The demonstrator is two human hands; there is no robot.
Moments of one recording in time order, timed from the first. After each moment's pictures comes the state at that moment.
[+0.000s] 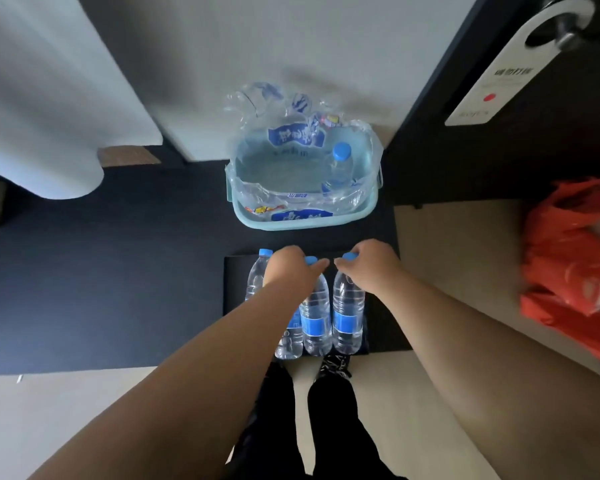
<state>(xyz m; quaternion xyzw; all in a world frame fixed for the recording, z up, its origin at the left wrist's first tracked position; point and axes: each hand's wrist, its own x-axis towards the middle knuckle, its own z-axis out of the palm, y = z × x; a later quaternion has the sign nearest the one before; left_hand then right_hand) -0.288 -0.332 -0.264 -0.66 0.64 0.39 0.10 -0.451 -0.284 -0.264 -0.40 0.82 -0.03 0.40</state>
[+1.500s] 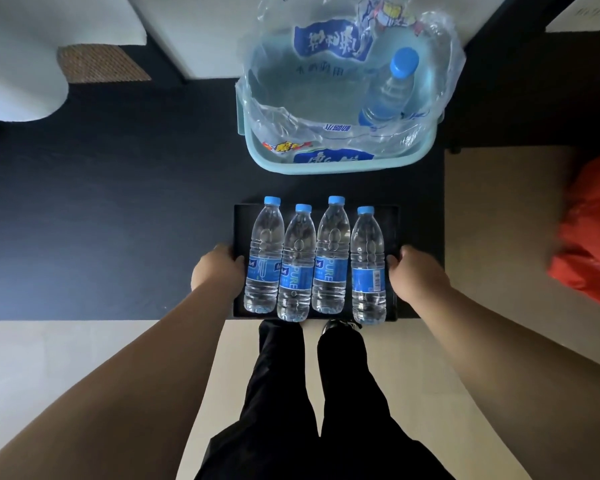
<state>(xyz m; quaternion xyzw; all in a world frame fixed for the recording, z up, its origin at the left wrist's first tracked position) -0.101 -0.309 -0.387 -0.74 0.58 0.28 0.19 -0.457 -0.202 -0.369 -0.40 0.83 0.12 0.38</state>
